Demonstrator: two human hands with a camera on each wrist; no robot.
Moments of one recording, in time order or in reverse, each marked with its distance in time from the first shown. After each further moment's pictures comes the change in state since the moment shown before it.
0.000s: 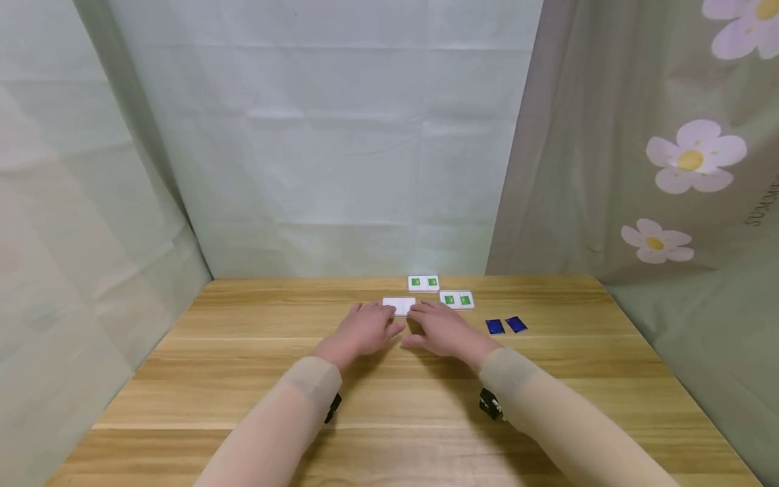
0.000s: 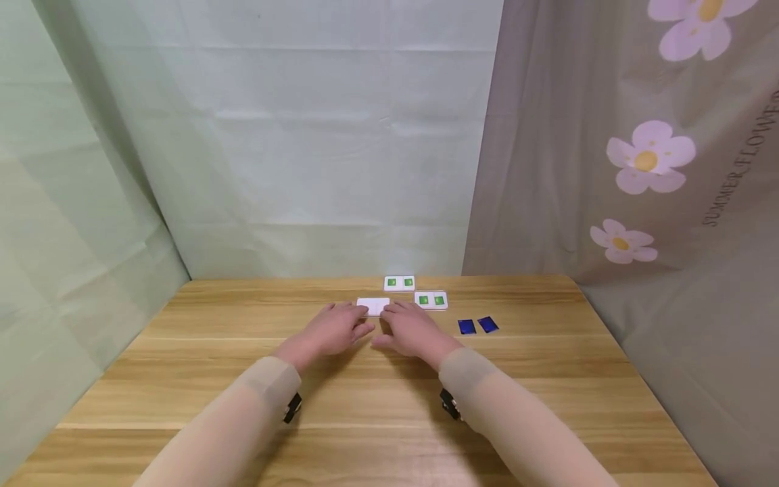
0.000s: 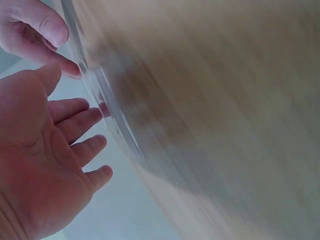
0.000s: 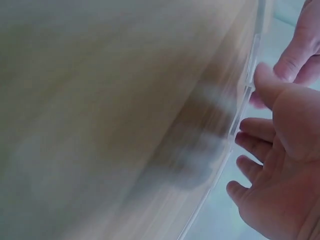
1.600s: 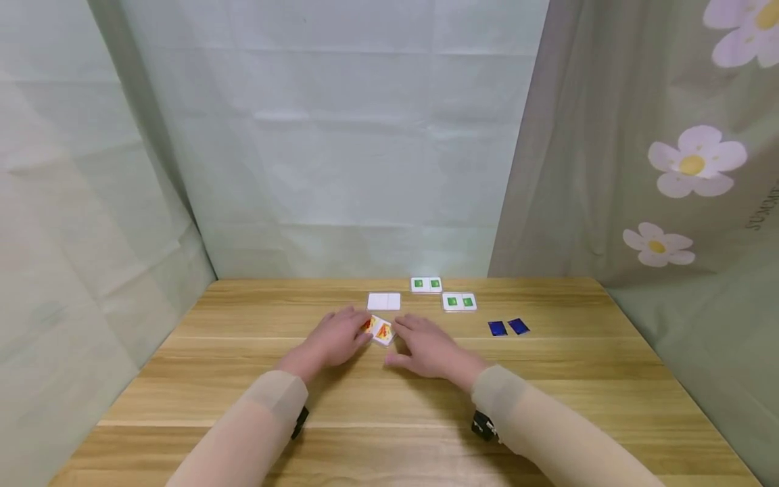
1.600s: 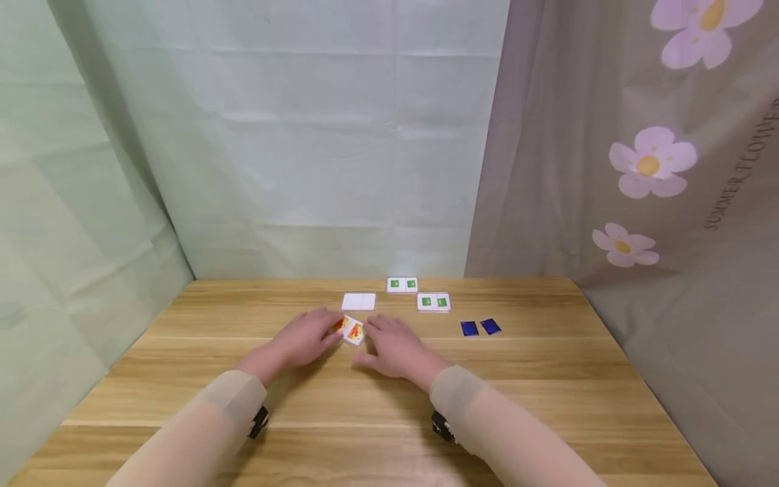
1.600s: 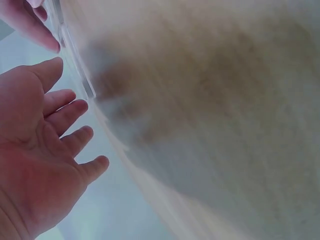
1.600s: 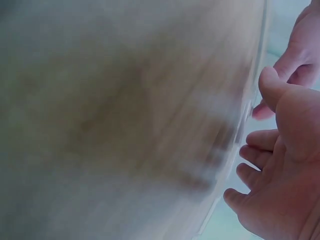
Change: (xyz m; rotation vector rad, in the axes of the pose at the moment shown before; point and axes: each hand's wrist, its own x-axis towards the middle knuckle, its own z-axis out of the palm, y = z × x) left_hand -0.038 -0.052 0.002 -0.045 0.057 -0.003; right_hand -0.009 -0.043 0.014 0.073 0.016 -0.039
